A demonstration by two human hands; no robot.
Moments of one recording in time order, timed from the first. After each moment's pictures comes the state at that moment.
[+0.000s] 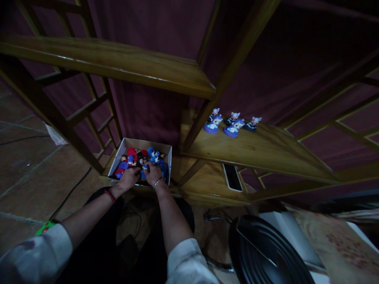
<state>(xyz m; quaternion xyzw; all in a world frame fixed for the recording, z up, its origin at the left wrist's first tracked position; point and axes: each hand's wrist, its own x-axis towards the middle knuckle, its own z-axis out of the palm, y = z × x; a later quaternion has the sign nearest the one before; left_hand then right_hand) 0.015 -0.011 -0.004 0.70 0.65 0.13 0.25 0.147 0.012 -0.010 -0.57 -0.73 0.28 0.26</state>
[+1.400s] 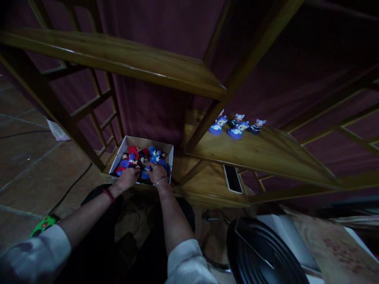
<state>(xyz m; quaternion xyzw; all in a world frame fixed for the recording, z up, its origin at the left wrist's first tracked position) 0.012 -0.017 0.004 0.73 0.66 0.05 0.20 0.155 0.011 0.002 -0.60 -0.76 0.22 0.11</state>
